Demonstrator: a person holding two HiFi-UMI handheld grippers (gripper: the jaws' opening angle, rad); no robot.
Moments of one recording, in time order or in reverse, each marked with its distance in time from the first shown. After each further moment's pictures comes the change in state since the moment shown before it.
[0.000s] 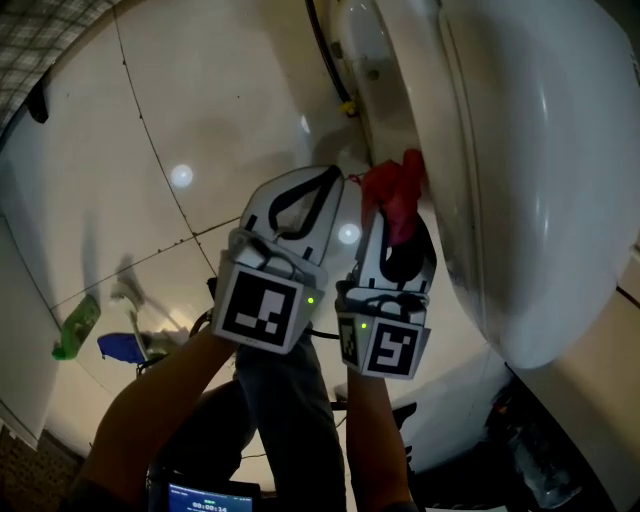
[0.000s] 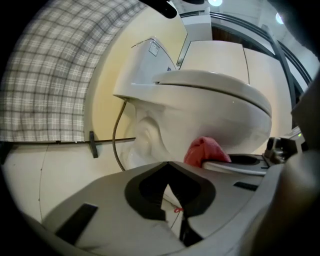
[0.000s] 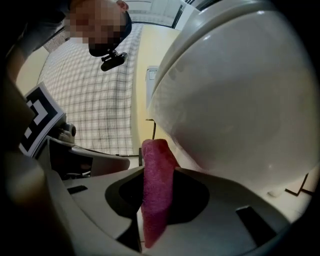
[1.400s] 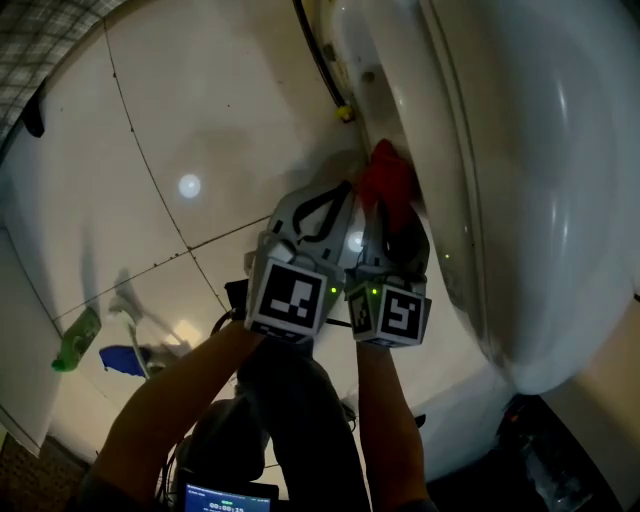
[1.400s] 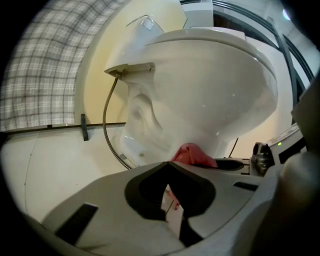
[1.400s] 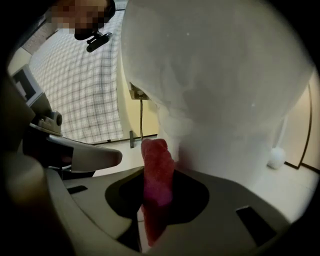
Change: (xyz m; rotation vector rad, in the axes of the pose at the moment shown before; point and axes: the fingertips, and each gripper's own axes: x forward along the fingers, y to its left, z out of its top) left arm 0.046 -0.024 -0.069 0.001 0.120 -0.017; right arm 0.022 -0.040 -0.097 0.139 0.158 -0.043
